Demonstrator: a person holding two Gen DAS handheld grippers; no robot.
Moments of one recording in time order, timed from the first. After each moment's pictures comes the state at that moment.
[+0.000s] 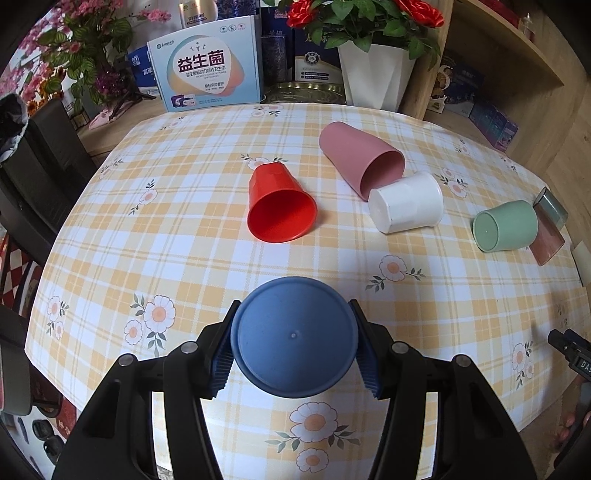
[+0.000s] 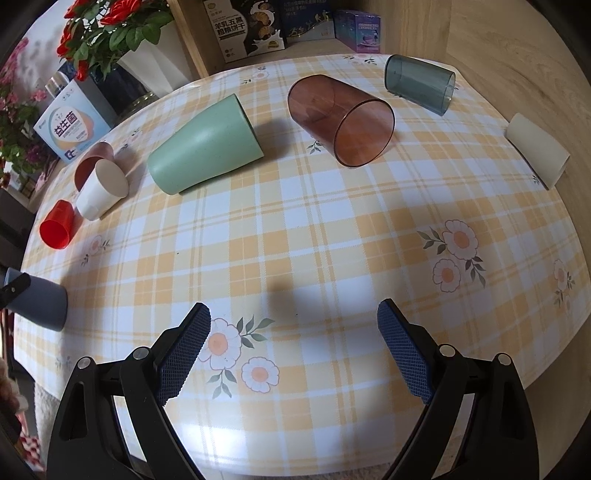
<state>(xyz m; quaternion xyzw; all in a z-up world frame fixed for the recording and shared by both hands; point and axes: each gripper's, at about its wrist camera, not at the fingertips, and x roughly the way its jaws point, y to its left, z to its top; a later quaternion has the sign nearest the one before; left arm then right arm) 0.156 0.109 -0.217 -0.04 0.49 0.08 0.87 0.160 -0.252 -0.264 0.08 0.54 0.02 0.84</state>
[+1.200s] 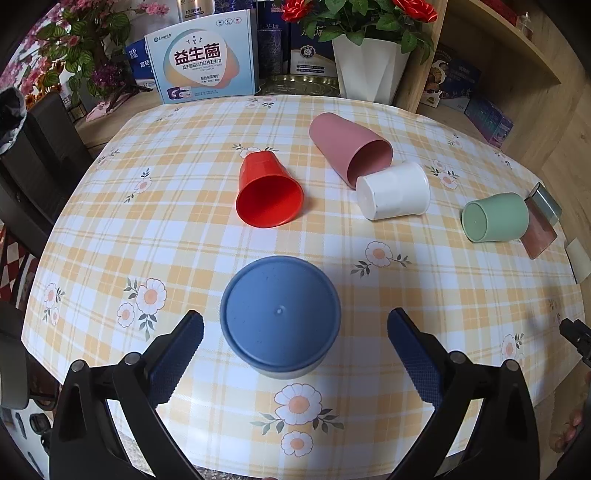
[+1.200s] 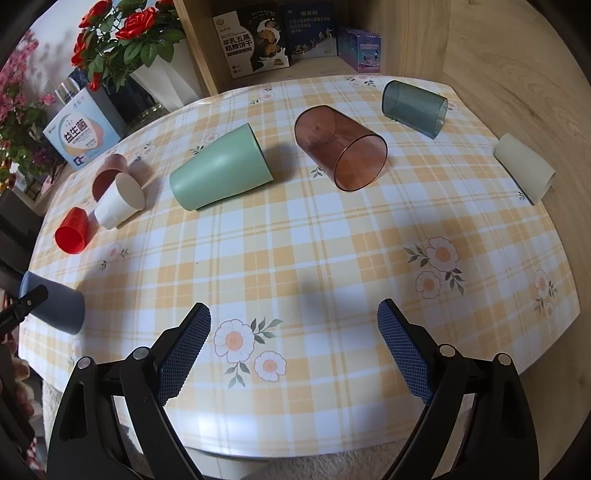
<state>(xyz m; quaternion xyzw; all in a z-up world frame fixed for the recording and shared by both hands) 0.147 0.102 -0.215 -0.06 0.50 0.07 0.86 0.146 -0.251 -0.226 0.08 0.52 0.02 0.85</state>
